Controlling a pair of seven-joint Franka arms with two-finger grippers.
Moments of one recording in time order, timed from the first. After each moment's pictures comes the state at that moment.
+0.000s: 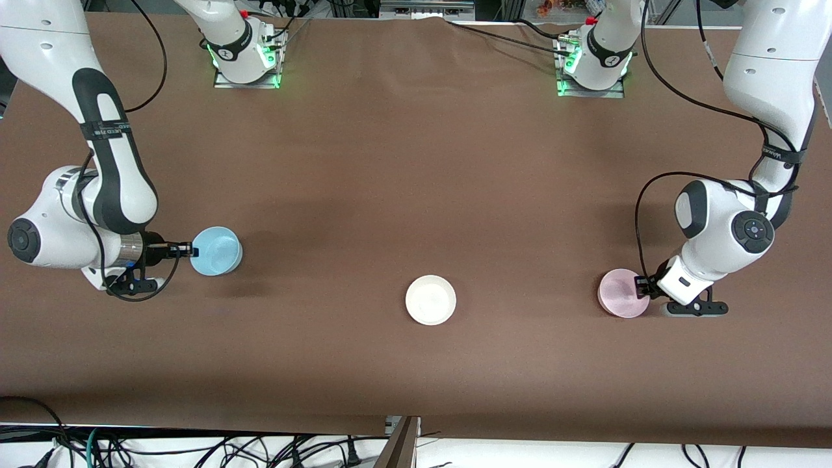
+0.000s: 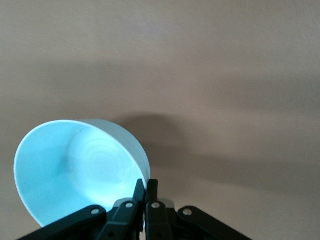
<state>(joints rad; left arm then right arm) 0.20 0.62 -0.15 -1.80 0.11 2.53 -0.03 -0.05 0.58 -0.04 -1.68 0.23 2.03 -0.29</state>
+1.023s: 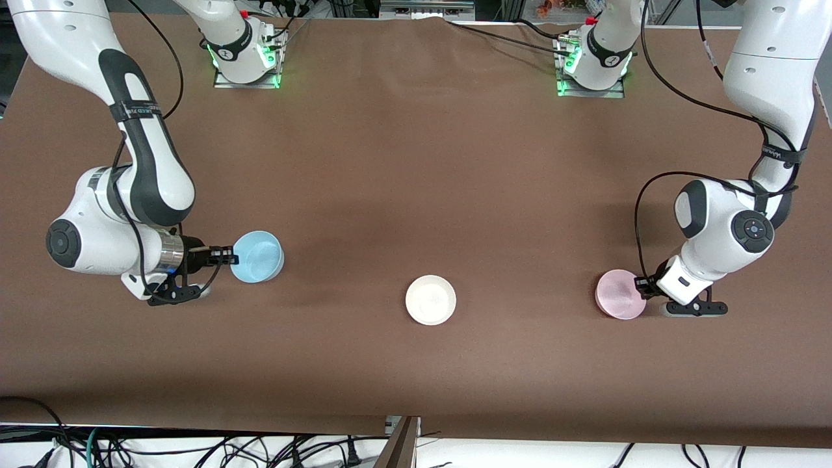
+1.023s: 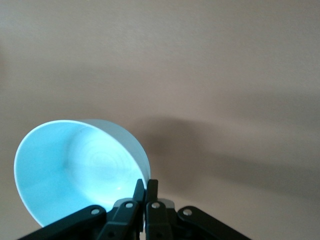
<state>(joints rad) 0.20 0.62 -0.16 -1.80 0.11 2.53 -0.03 0.00 0.57 0.10 -1.60 0.26 2.01 -0.17</state>
